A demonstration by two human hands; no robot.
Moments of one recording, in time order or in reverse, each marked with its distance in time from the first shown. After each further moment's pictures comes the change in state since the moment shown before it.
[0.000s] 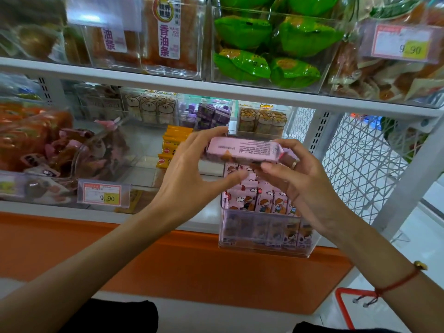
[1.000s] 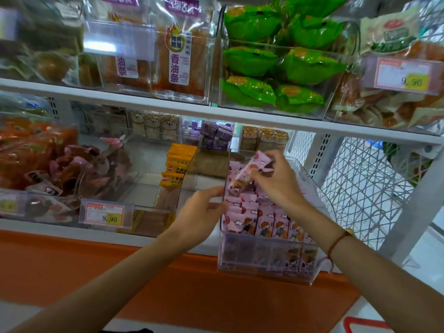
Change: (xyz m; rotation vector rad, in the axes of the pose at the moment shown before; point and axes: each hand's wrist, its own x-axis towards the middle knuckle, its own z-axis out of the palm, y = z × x) left_hand 0.002 -0.022 0.020 -0.227 -0.273 -0.441; right_hand 0.080 0.038 0.005 -0.655 0.217 -0.030
